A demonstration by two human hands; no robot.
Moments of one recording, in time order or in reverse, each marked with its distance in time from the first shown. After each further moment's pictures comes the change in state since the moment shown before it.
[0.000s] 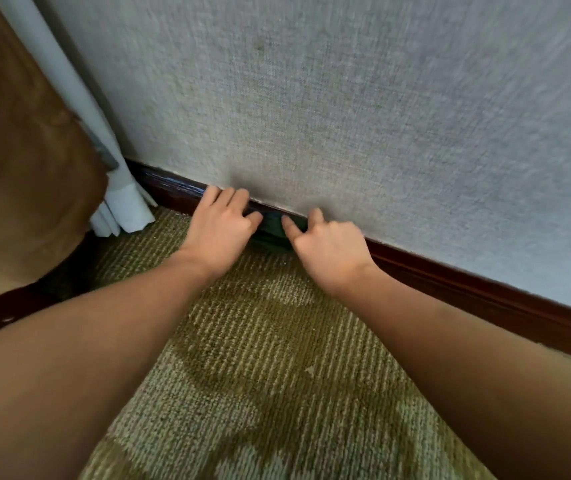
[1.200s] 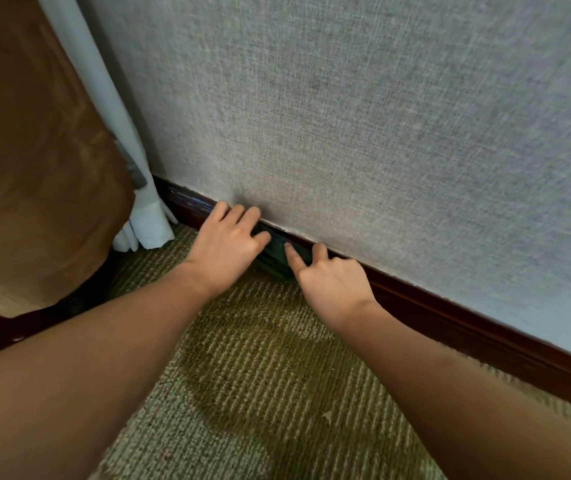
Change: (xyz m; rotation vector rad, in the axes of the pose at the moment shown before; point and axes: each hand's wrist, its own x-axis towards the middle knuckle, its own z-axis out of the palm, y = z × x) left_hand 0.003 -0.031 0.007 -0.015 0.127 0.100; right_hand 0.026 -0.020 0.010 0.029 -0.083 -0.036
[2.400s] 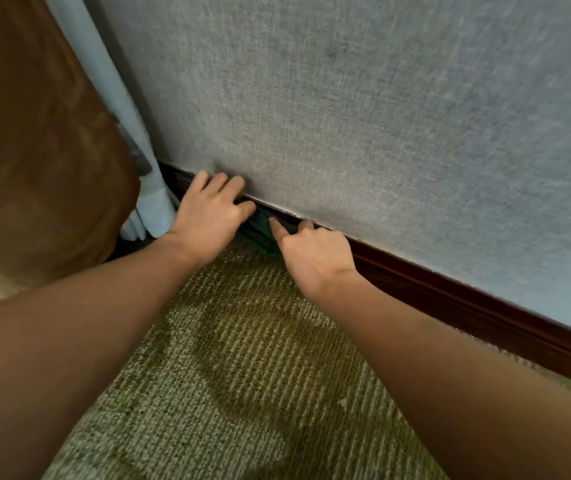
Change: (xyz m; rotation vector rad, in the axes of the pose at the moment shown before) left_hand -0.004 -0.031 0.002 -0.002 -0.088 -0.114; right_hand 0.031 -0.022 -0.011 0.136 0.027 0.046
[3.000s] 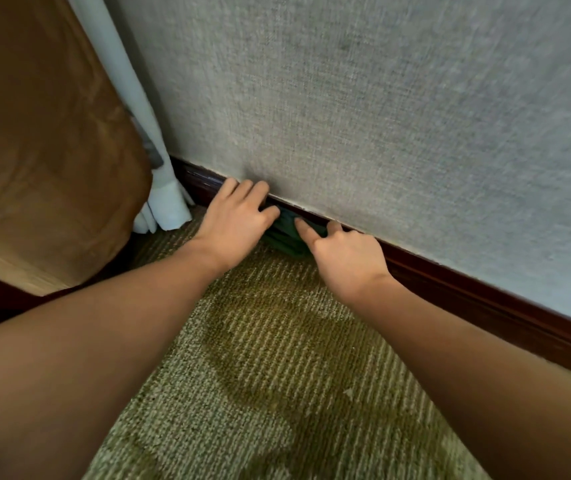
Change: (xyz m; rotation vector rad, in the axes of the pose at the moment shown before) left_hand -0.002 0.020 0.002 -0.016 0.086 0.089; right_hand -0.023 0.019 0.005 -0.048 0.029 -0.008
